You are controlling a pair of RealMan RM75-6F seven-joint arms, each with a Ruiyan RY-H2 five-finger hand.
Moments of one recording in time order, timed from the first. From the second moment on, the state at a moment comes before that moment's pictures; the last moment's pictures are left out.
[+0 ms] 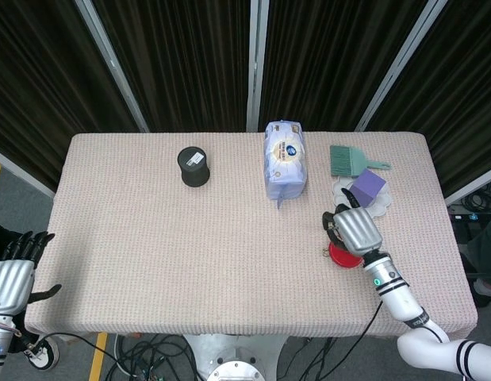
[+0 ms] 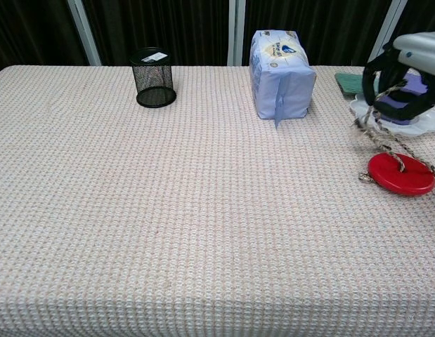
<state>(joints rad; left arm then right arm) -0.08 -1.14 -0.02 -1.58 1.48 1.45 0.07 0.58 -1.33 0.15 -1.58 -1.32 1.03 -0.25</state>
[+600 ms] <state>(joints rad) -0.08 -1.14 -0.02 -1.57 1.48 1.46 0.06 0.56 -1.13 0.07 -1.78 -1.15 1.00 -0.41</state>
